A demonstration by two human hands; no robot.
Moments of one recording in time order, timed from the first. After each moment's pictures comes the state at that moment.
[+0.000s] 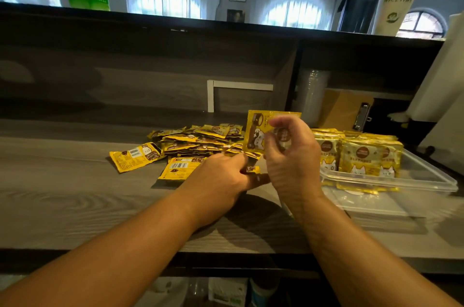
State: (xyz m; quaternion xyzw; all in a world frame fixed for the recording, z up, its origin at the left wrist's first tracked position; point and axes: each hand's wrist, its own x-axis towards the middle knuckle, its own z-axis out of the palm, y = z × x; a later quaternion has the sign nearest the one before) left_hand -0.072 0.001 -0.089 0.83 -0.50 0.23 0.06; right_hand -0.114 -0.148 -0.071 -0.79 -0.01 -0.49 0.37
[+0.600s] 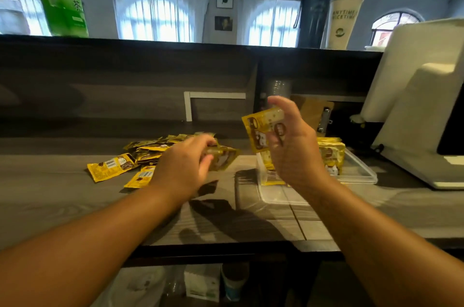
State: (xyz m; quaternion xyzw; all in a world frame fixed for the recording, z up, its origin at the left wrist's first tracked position) left_hand -0.093 -0.023 -0.058 0.85 -0.36 0.28 0.28; right_hand -0.179 -0.221 -0.020 -0.85 -0.03 -0.39 0.34
